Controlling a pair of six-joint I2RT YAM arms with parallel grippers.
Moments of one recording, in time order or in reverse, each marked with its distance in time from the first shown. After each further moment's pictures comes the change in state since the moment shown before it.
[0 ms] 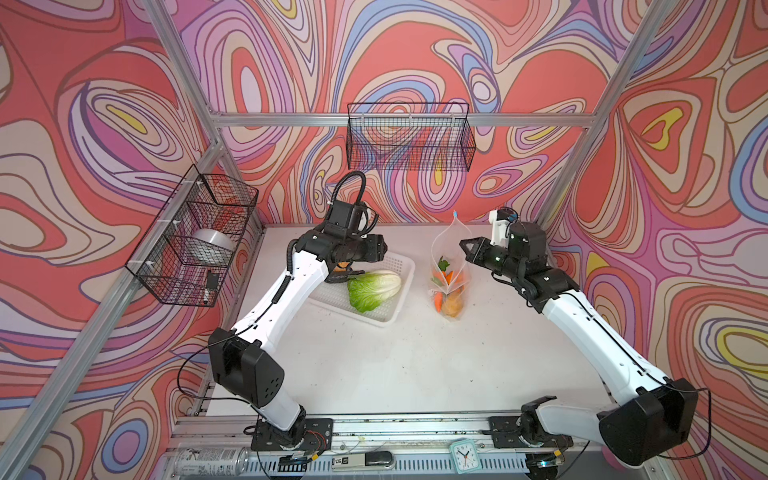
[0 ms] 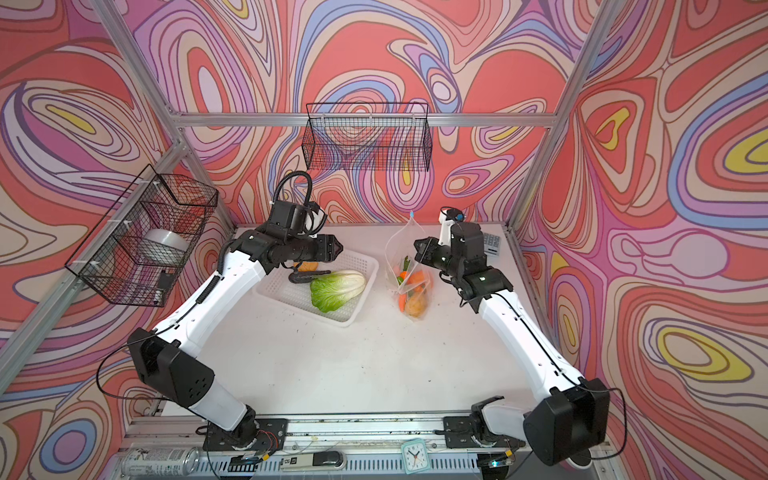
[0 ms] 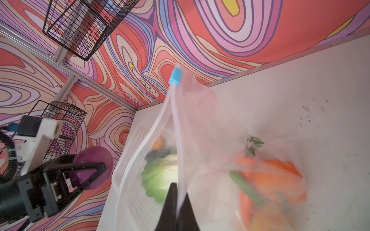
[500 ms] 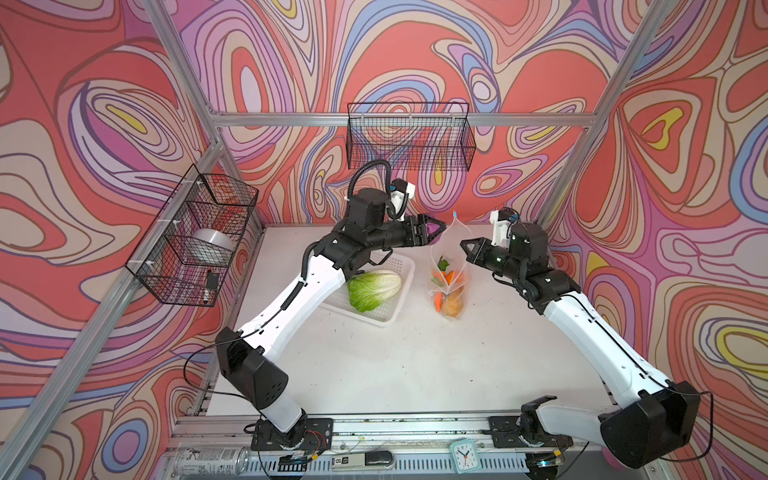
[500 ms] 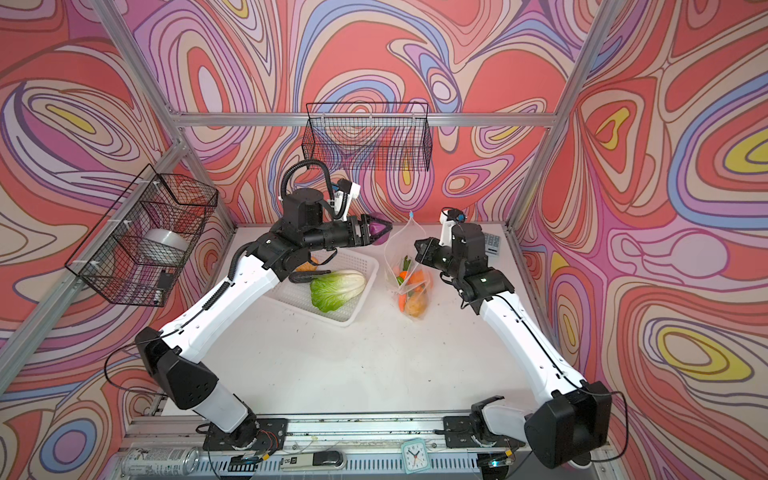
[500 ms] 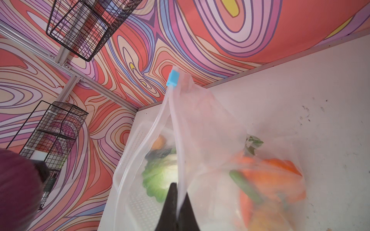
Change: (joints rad) left arm -0.184 0.060 0.103 0.411 0.351 -0.293; right arm 0.000 -0.012 -0.007 0.000 0.000 0.005
